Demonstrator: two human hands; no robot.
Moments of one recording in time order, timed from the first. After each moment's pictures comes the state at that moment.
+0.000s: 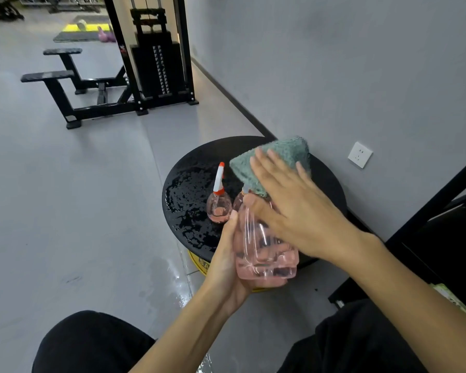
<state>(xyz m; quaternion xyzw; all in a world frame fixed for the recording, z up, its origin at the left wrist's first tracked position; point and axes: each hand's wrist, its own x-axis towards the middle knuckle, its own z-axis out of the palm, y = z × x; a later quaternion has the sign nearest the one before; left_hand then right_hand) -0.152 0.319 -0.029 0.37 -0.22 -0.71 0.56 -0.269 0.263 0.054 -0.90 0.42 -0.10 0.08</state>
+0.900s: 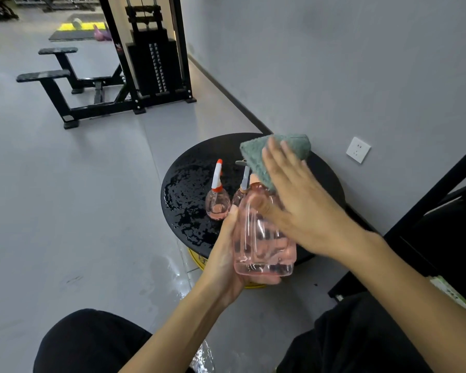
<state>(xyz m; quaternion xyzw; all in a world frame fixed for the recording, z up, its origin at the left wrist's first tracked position) -0.150 0.320 -0.024 0.38 -0.26 -0.70 0.55 -0.279 0.265 0.048 -0.89 0.44 -0.12 0.10</state>
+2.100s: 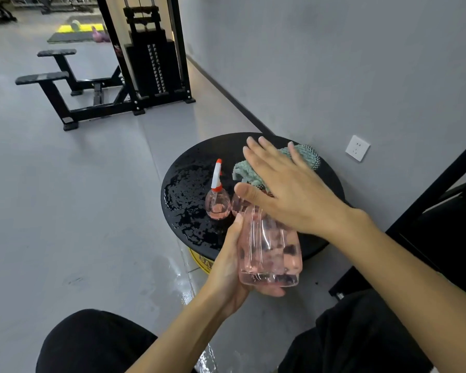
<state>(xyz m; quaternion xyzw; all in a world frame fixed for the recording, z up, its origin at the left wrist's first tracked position) -0.156 0.334 -0.016 0.37 -0.30 -0.72 0.51 -0.263 0.252 0.061 -0.90 0.42 -0.08 0.04</state>
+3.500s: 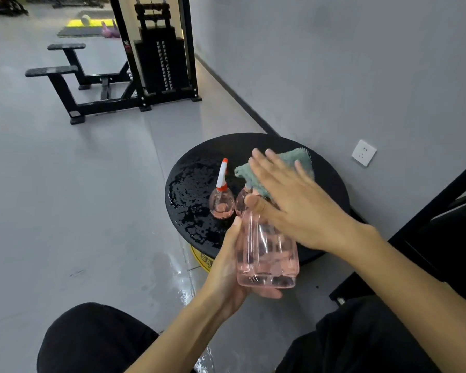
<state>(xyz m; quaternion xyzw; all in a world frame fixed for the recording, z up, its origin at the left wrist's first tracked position) -0.149 0.337 -0.025 0.38 -0.25 -0.73 0.51 -0.266 0.257 0.048 -0.91 0.39 -0.06 0.08</state>
